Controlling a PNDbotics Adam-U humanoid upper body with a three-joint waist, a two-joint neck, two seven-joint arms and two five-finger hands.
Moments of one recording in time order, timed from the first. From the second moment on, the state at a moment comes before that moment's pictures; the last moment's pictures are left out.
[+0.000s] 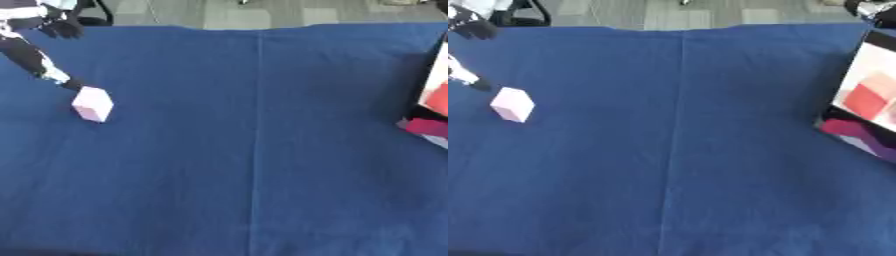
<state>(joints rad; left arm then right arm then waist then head) -0.82 0.81 -0.22 -1.25 -0.38 0.07 -0.76 -0.69 -0.73 0.06 -1.43 -0.08 0.25 -0.20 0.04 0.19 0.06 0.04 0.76</state>
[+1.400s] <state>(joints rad) -0.89 0.73 -0.23 -1.03 -0.67 -0.03 -0.84 -0.66 -0.72 0.07 -1.44 -0.08 0.25 -0.19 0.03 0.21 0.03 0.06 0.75</state>
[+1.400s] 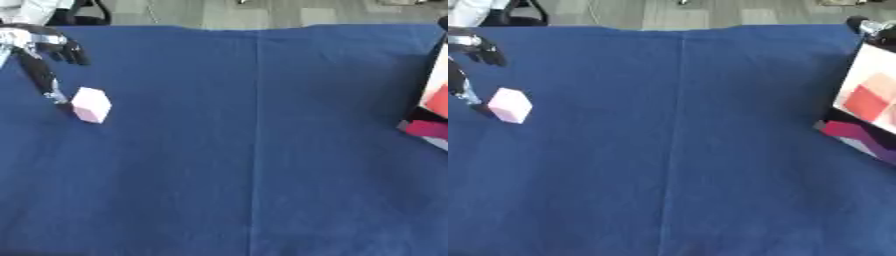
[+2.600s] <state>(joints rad) -0.89 0.66 -0.23 -0.90 -0.83 -0.14 -0.68 -0.63 -0.72 0.06 -1.44 -0.08 0.25 -0.20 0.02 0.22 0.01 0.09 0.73</state>
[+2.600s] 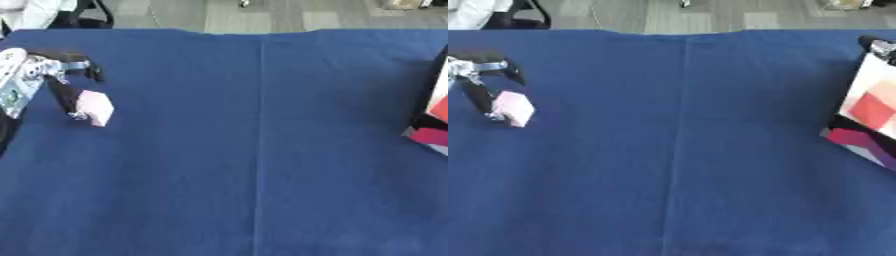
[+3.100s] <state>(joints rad) -0.89 0.66 -0.23 -0.90 -0.83 -0.13 -0.74 -0.62 -0.72 0.06 -1.43 -0.08 0.25 -0.21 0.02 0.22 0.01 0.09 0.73</state>
